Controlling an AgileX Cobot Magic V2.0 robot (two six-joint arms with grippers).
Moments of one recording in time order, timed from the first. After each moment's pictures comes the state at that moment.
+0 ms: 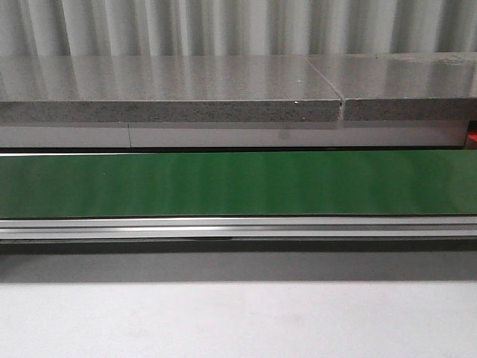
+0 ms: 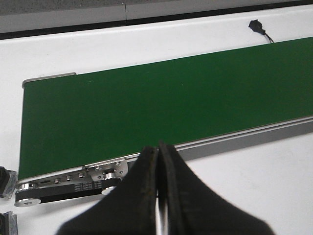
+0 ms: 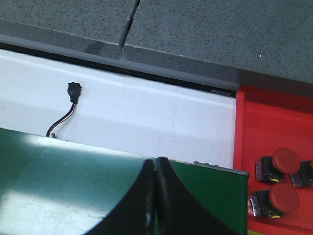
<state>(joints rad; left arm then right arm) -0.11 0.63 -0.72 -0.20 0.79 0.18 -0.05 1.17 -1.13 0.15 0.65 -0.26</state>
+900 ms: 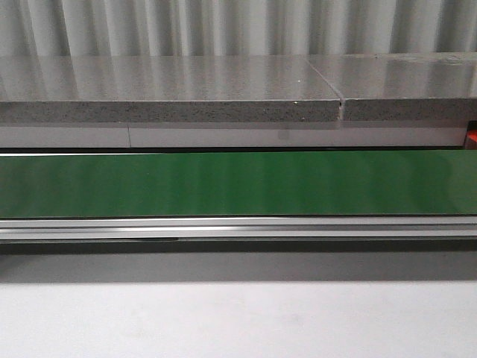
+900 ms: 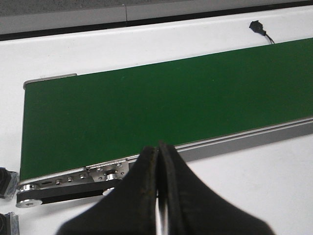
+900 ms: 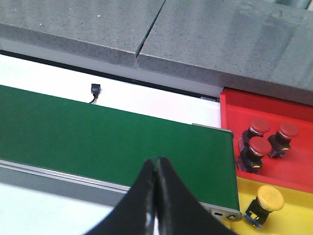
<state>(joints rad) -0.11 0.64 -0.72 -0.20 0.78 0.18 -0.04 0.33 -0.62 0.15 0.70 -0.26</state>
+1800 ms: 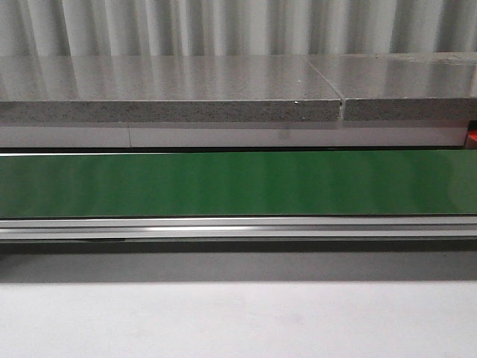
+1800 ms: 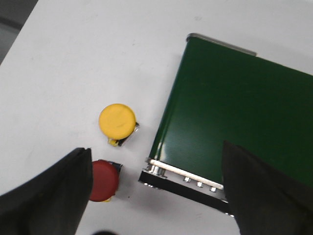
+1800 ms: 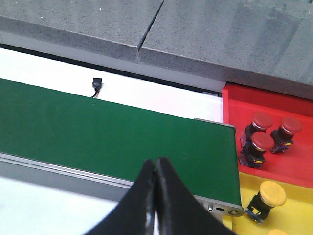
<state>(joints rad) 0.30 1.20 -0.97 -0.03 0.83 -0.06 -0.04 0.32 -0.62 0.15 0.71 -0.26</state>
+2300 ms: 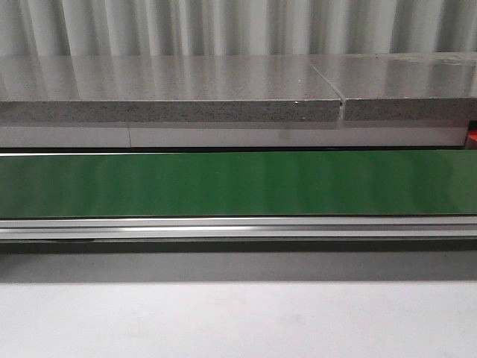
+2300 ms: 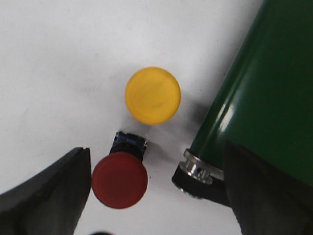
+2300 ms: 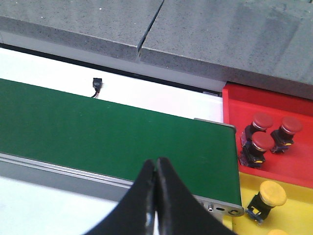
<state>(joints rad) 0.38 1.52 -1.09 -0.03 0.93 -0.06 -0.04 0.32 -0.62 0.15 0.71 -0.26</state>
